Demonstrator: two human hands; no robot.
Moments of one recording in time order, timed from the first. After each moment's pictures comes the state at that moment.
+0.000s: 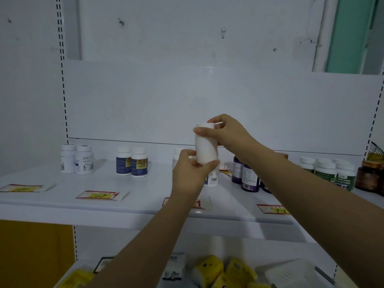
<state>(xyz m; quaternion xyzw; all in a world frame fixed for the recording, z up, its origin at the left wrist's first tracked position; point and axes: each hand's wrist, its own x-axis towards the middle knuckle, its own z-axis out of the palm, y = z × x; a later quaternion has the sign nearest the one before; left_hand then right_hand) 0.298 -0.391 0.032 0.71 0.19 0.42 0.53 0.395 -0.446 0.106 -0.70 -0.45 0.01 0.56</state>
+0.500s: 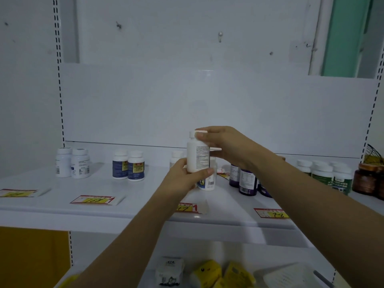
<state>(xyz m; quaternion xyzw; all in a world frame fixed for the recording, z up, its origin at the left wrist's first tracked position) 0.288 -0.373 0.029 0.70 0.14 0.31 0.63 0.398 -0.456 0.105 -0.64 -0.50 0.17 0.56</state>
